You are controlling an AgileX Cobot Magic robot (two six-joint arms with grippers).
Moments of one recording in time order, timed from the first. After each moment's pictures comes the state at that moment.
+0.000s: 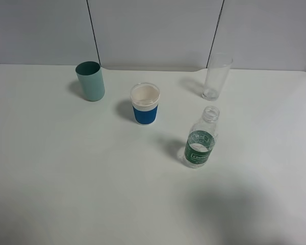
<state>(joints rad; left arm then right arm) 0.13 0.13 -0.52 -0.12 1.06 0.20 0.07 0.00 -0.48 0.00 1.05 -0.07</state>
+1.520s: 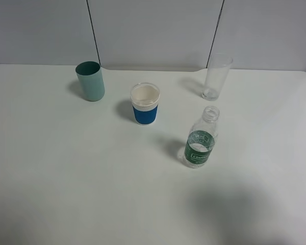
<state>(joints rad) 0.13 0.13 -0.52 -0.12 1.06 0.20 0.07 0.00 -0.48 0.00 1.05 -0.07</state>
